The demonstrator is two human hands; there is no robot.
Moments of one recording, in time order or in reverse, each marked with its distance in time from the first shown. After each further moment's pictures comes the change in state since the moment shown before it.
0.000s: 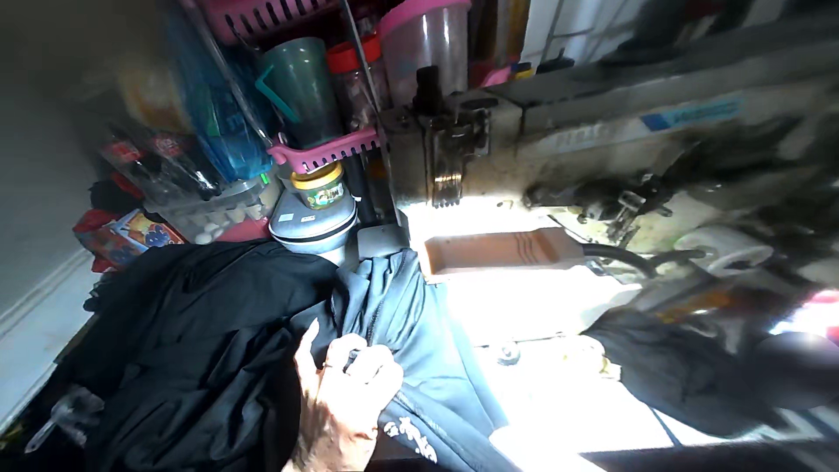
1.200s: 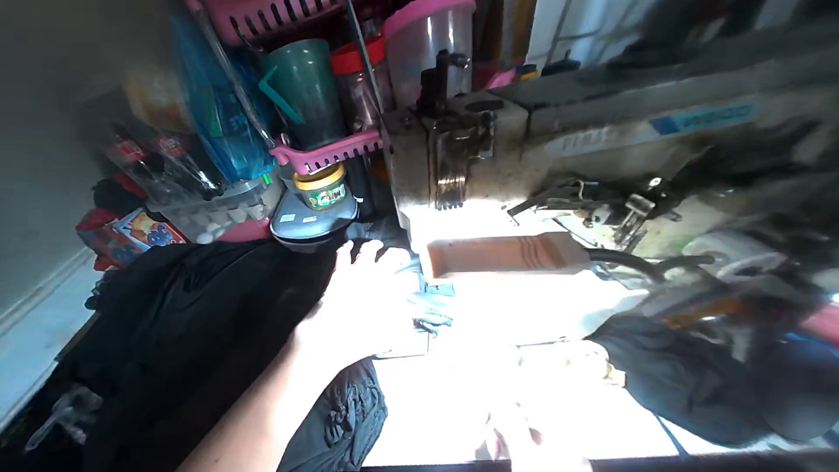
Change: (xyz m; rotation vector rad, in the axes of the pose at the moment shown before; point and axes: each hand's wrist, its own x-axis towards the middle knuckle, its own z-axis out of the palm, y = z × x) left_hand 0.125 -0.021 -0.007 0.042 -0.725 0.102; right_hand 0.037 0.004 0.033 0.008 0.262 0.240
